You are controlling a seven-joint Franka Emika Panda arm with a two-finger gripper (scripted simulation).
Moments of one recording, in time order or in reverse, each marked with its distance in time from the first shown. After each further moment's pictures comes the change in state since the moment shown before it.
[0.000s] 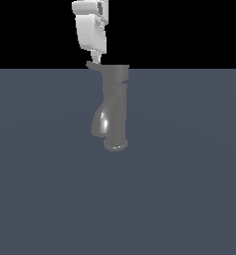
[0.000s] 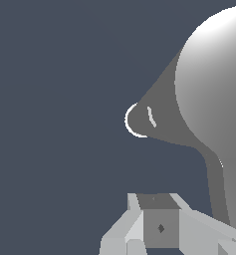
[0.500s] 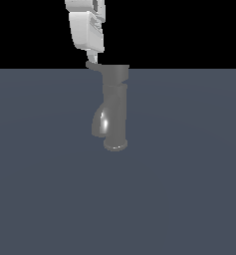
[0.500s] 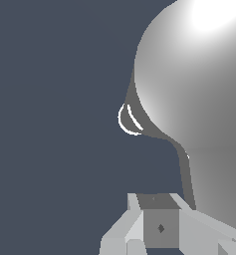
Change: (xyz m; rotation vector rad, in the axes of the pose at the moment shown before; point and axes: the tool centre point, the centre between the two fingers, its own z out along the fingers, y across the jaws) arm -0.006 0.021 0.000 0.008 -0.002 0.002
